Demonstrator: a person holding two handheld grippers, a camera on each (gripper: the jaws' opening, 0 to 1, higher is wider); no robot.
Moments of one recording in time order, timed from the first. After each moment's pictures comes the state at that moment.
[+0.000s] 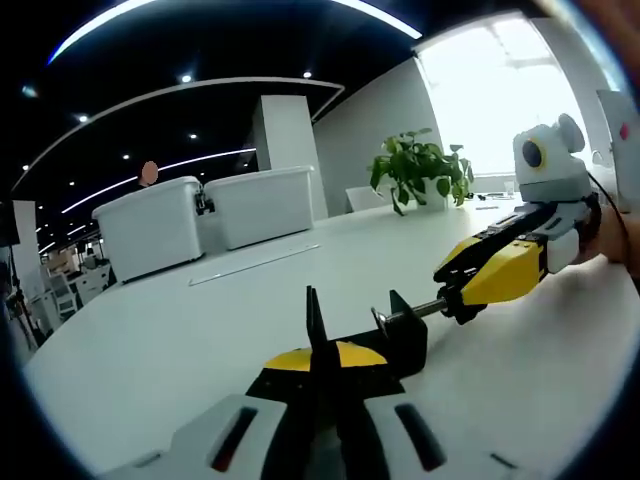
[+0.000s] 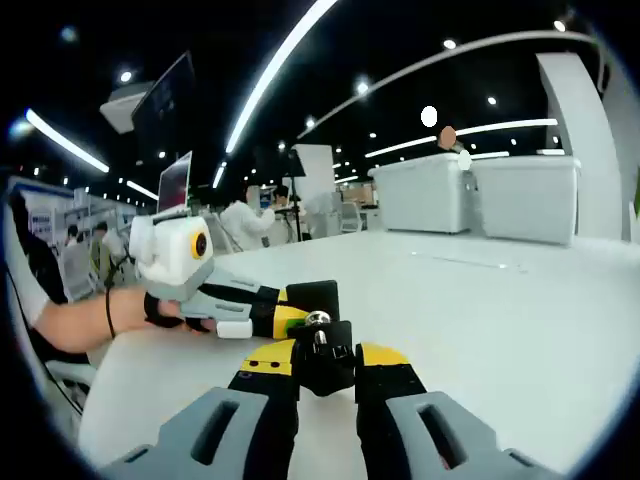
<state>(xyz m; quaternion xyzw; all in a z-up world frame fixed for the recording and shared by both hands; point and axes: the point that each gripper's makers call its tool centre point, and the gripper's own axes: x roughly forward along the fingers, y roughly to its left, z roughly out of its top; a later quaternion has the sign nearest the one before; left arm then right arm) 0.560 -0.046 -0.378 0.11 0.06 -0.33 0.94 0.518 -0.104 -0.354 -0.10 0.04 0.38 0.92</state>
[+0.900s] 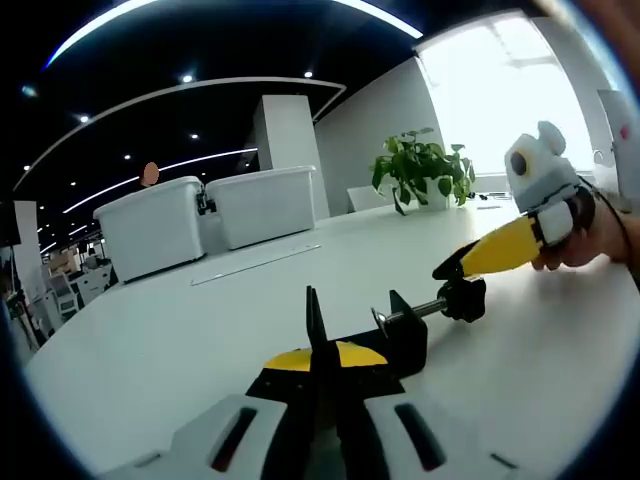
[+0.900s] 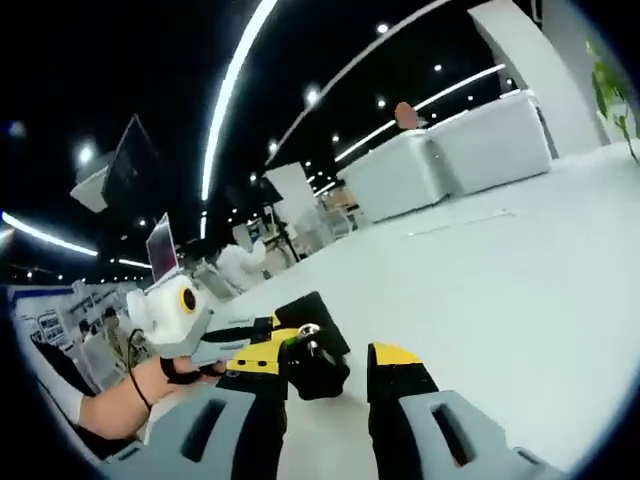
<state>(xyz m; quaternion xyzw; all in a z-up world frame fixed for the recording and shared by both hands) 0.565 -0.044 -0.379 0.11 0.06 -0.33 0.94 0.530 -0.125 -0.359 0.18 0.14 0.36 0.91</state>
